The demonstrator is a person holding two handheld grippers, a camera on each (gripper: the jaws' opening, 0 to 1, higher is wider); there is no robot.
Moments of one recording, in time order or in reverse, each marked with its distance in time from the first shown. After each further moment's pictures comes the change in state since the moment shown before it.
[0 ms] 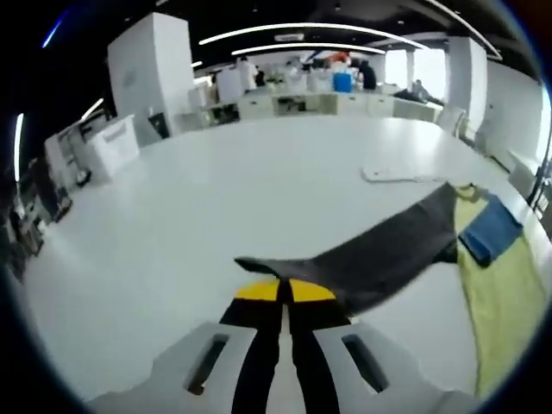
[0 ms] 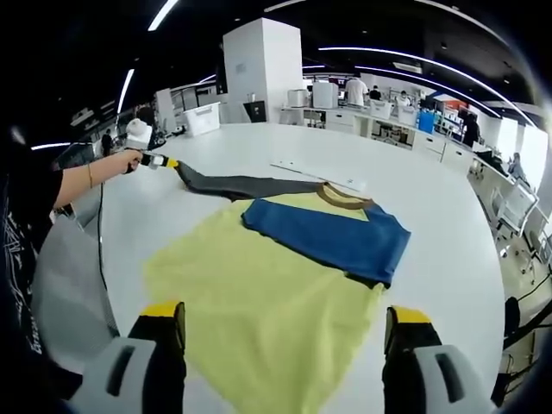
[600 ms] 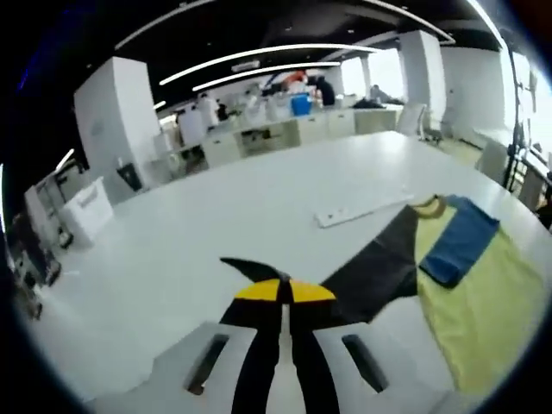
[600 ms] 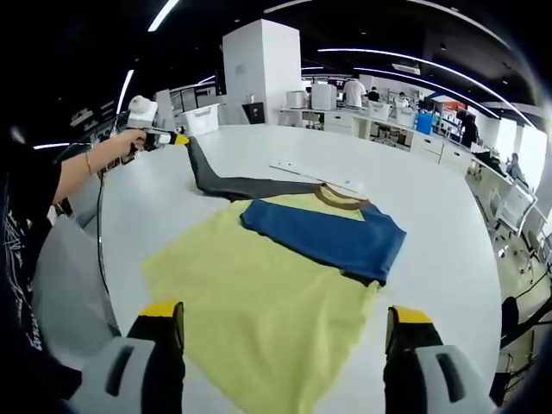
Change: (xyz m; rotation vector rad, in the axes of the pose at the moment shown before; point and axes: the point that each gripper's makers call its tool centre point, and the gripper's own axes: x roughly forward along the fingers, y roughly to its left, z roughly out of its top) left arm -0.016 -0.063 0.079 0.192 -0.138 -0.124; right arm -0.009 -0.001 -0.001 0.002 -0.009 -0.012
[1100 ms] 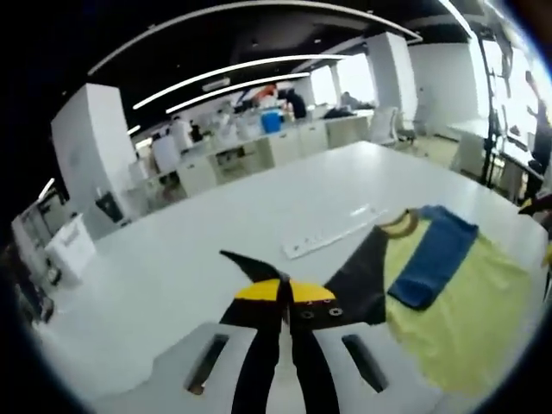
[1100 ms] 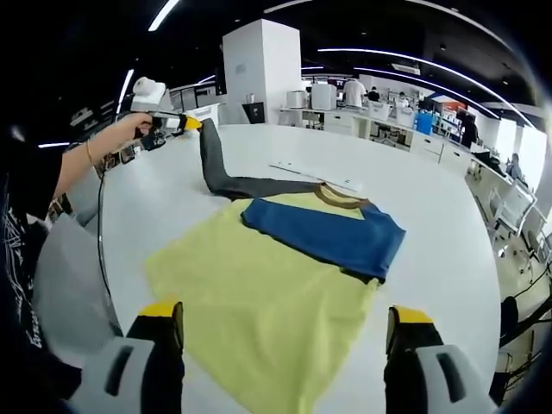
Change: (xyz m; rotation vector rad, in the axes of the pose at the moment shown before) left arm 0.004 -0.048 0.051 0.081 -0.070 -0.102; right arm -0.003 0.002 -0.003 0.000 0.004 0.001
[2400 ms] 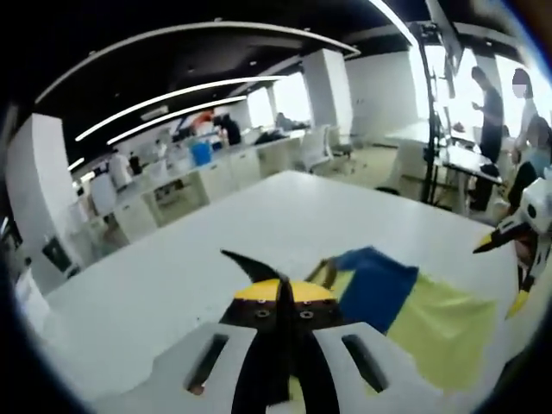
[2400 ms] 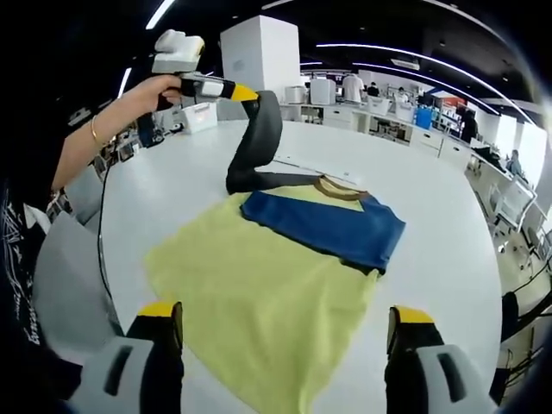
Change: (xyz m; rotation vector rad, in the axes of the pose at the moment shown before) left arm 0.038 -0.175 0.090 0.111 -0.109 -0.310; right arm 0.001 -0.005 -0.011 0.014 0.023 -0.004
